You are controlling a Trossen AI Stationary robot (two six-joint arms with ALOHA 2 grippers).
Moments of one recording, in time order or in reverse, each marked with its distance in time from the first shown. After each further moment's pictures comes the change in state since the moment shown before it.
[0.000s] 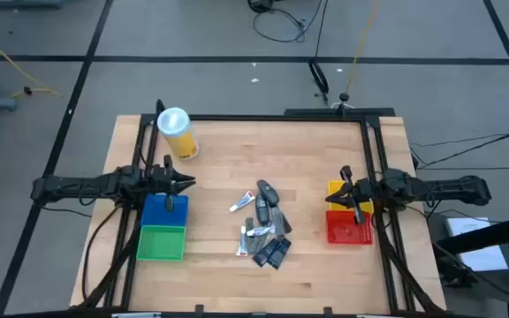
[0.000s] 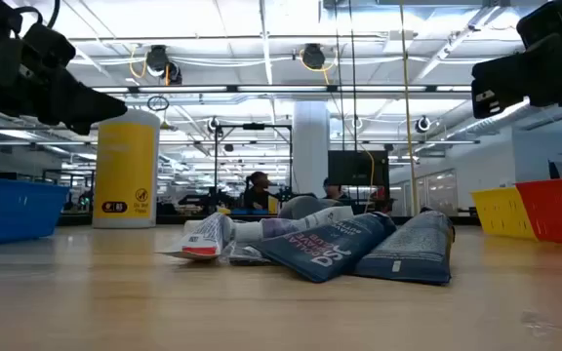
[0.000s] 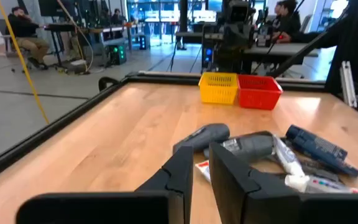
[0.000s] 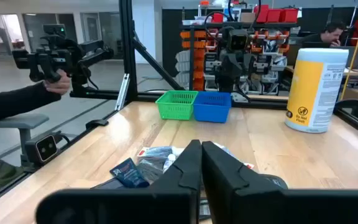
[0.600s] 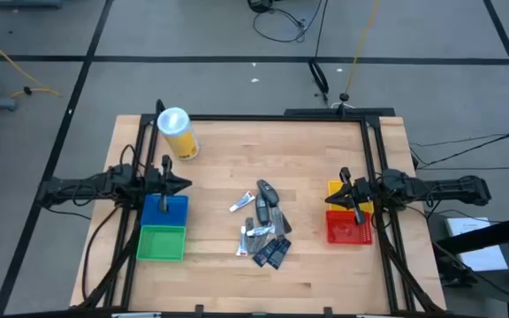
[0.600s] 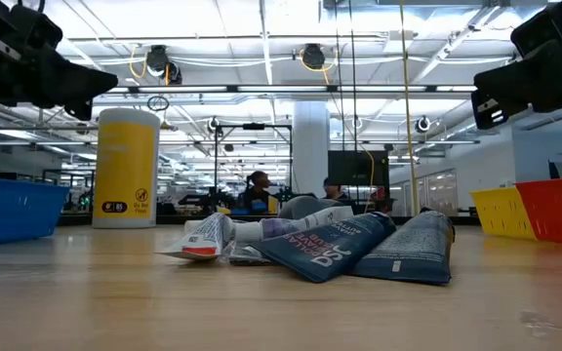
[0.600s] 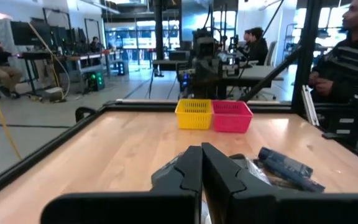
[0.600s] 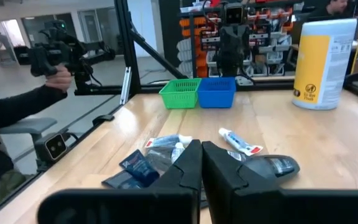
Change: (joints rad) left arm 0.000 -0.116 0.006 -0.013 0.103 0.021; right arm 0.000 -0.002 0.000 -0.047 -0.005 0.092
